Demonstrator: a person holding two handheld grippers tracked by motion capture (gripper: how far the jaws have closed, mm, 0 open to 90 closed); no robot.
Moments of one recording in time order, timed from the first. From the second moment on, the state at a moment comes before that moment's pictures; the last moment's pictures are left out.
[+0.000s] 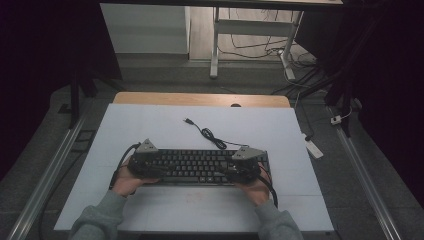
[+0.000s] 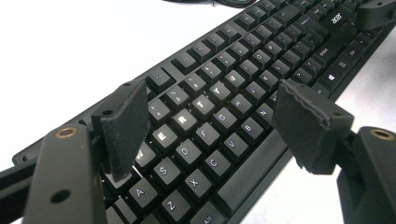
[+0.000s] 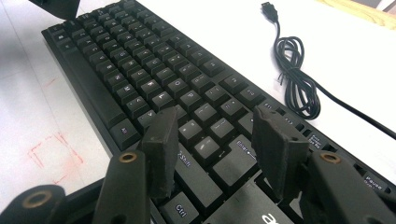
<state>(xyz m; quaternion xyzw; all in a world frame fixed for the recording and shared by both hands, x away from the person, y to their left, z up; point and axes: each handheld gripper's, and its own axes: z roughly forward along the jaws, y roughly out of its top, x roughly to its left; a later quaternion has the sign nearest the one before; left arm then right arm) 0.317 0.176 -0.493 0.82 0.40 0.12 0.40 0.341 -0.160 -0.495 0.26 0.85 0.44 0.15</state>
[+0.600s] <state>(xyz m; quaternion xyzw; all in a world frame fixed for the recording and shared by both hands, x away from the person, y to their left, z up) 0.317 0.177 -0.493 0.82 0.40 0.12 0.39 0.342 -0.157 -0.491 0.26 0.84 0.44 0.15</state>
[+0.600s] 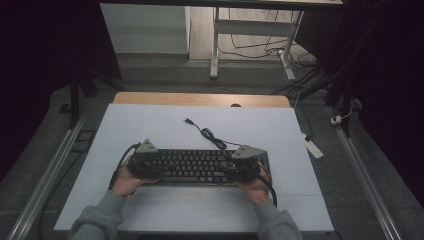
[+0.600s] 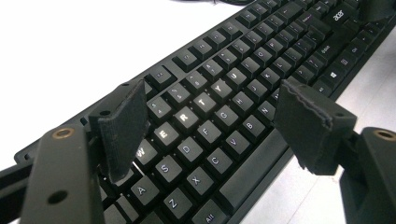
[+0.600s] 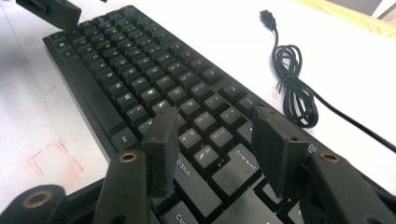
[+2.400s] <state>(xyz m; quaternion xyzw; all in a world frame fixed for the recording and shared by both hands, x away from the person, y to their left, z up) 0.318 0.179 -0.495 0.83 0.39 0.12 0.39 0.377 -0.088 -0.508 0.25 0.87 0.40 0.09</state>
